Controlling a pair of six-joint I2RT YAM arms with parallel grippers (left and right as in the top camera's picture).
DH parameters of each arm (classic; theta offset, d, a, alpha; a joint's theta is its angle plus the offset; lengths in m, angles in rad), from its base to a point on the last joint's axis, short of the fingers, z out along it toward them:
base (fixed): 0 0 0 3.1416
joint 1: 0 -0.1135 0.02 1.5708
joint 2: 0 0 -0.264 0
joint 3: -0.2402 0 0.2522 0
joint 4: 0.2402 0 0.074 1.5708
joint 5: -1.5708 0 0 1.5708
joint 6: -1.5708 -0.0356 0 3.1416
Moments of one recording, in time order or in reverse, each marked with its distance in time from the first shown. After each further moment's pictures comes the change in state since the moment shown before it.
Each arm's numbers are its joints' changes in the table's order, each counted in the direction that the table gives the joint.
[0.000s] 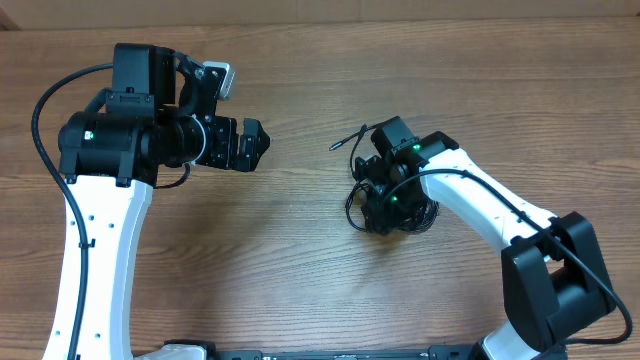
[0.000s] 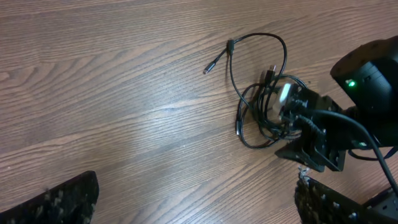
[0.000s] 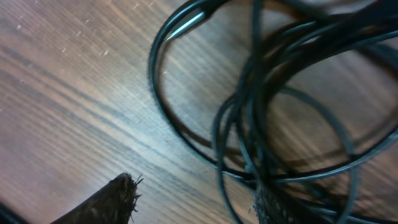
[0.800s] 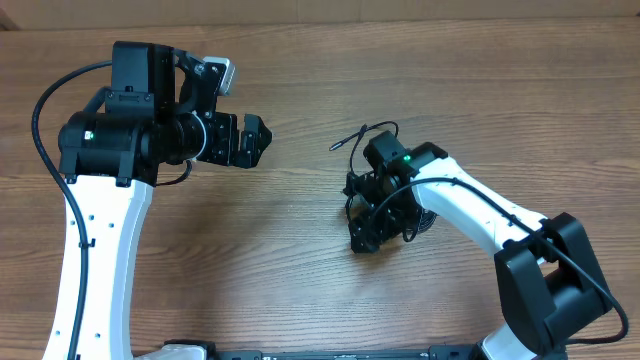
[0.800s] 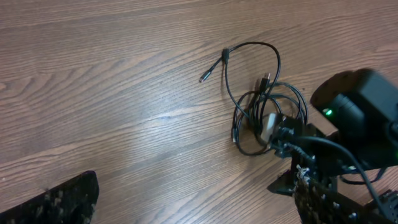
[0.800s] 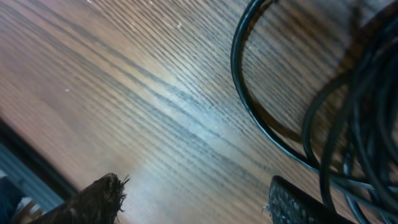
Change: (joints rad) left arm 0.000 0.000 0.000 -0.030 -0.018 0.007; right arm -0.046 0.000 0.027 0.034 0.145 -0.047
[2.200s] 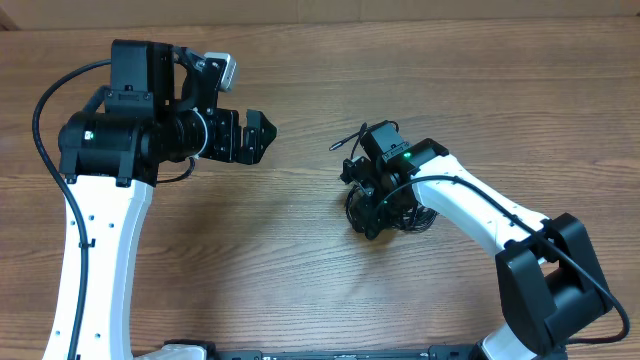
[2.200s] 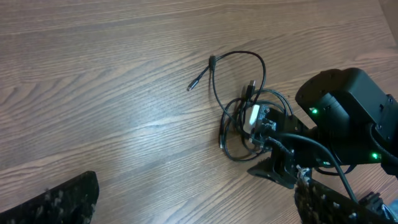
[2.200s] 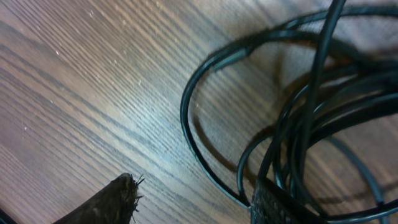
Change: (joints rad) left arm 0.000 0.000 0.000 -0.031 -0.047 0.023; right arm 0.000 0.000 -0.003 -0.128 -0.112 0.029
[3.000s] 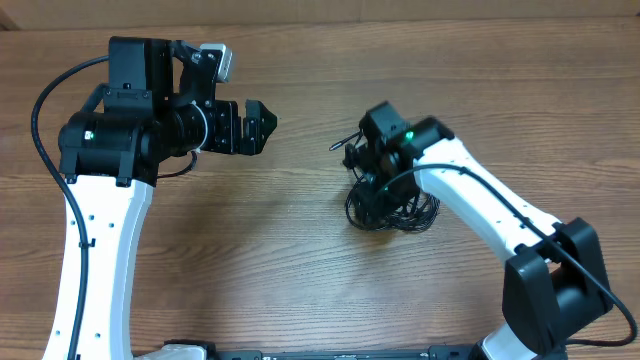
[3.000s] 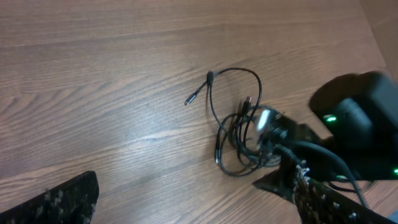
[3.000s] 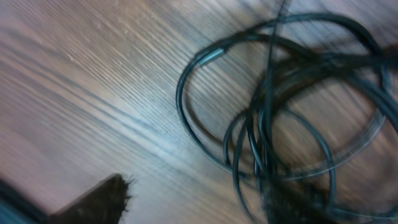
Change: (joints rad) left arm 0.000 0.000 0.000 -0.059 -0.007 0.055; right arm 0.003 0.000 -0.143 0.162 -0.051 -0.028
